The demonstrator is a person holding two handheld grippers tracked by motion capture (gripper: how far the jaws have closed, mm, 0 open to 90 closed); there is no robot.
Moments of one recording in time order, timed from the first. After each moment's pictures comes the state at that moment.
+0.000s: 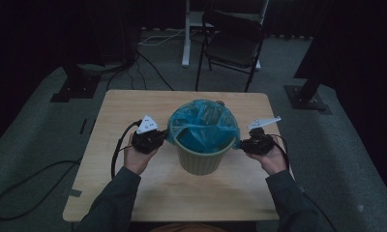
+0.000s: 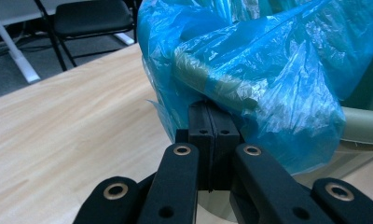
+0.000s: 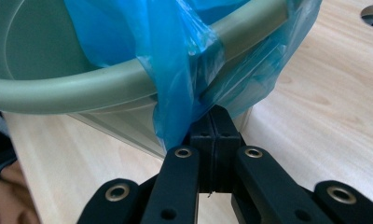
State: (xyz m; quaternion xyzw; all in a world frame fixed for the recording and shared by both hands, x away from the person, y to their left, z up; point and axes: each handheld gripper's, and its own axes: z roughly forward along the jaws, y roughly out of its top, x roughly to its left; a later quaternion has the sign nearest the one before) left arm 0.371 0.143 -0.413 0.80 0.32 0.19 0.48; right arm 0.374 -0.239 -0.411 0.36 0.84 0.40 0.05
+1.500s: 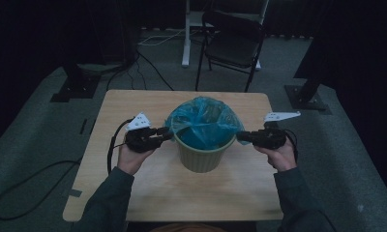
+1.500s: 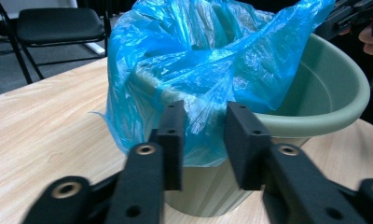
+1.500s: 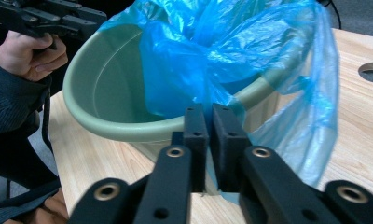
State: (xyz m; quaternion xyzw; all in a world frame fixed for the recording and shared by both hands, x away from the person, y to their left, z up) left arm 0.358 0.156 -0.394 0.79 0.30 0.14 0.52; right arm 0.370 -0.264 -0.380 0.34 0.80 0.50 0.03
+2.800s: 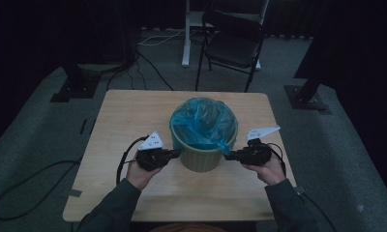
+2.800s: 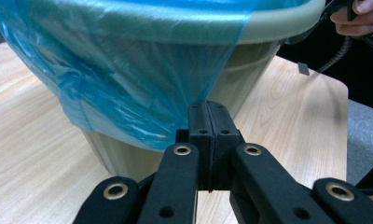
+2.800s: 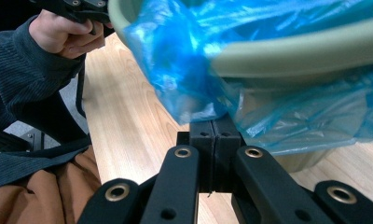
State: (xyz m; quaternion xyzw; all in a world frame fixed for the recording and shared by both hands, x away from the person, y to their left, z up) left arm 0.330 0.131 -0.435 0.82 0.26 0.09 0.50; right arm 0.345 -0.229 -0.415 0.29 0.83 0.47 -0.02
